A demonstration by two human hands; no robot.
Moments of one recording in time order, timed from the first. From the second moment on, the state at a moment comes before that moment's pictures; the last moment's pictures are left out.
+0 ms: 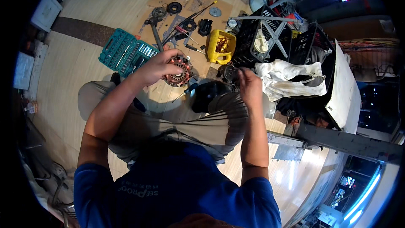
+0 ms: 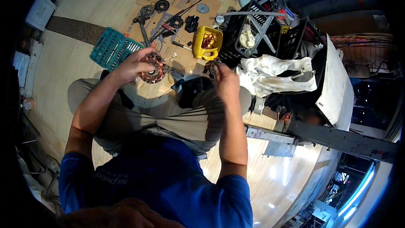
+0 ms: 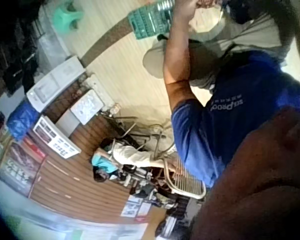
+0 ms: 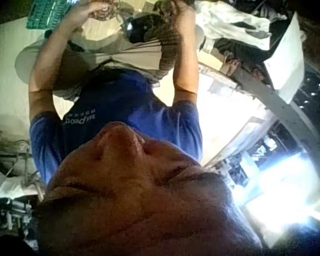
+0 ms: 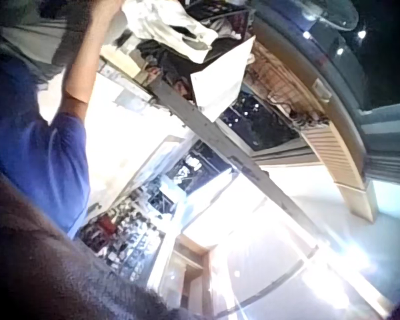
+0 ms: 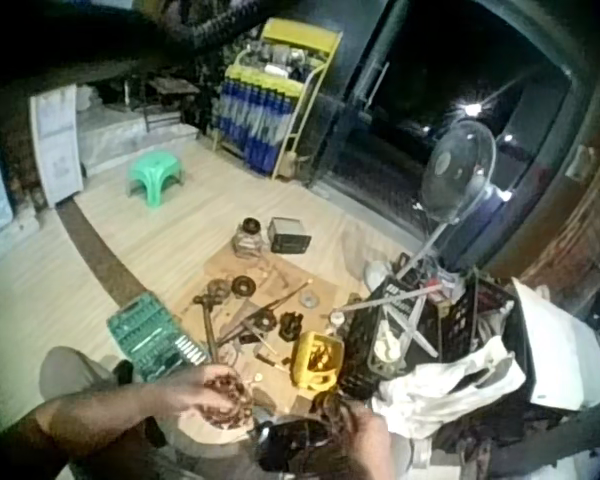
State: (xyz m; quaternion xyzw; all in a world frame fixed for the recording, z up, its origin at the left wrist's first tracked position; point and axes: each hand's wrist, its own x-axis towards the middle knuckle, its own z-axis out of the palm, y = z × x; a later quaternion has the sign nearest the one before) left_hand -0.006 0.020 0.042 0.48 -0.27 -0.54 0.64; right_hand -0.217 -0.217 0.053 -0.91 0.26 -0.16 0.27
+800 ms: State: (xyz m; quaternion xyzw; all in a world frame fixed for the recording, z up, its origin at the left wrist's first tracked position) left_hand 0.002 0.012 0.016 0.31 -0.02 -0.48 0.82; right_hand -0.514 -0.215 0.044 -0.90 0.40 0.11 0.12
